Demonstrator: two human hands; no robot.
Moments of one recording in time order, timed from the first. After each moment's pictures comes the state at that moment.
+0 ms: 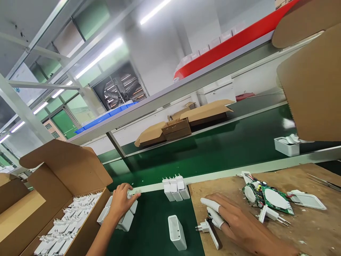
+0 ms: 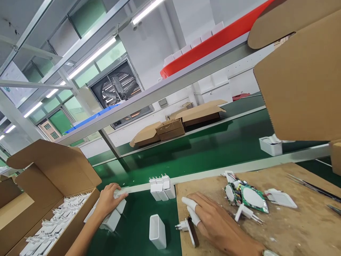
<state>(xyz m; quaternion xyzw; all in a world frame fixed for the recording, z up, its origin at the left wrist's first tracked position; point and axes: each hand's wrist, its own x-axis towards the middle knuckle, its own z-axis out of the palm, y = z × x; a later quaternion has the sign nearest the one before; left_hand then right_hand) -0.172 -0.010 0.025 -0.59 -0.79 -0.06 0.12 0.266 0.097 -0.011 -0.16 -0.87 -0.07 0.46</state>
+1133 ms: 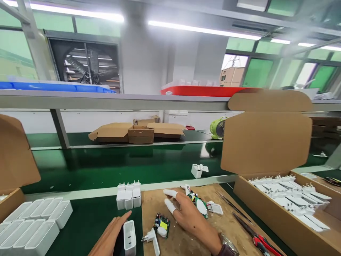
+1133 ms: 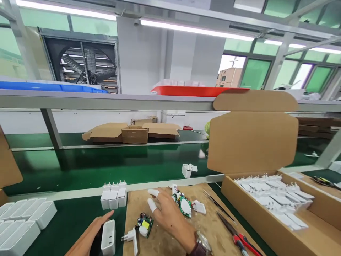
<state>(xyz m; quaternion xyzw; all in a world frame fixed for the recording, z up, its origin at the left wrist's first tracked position) -0.019 -0.032 -0.072 -0.71 -0.58 -0.32 -0.26 0.289 0.100 0.027 -0.35 -0.88 0.14 0.29</state>
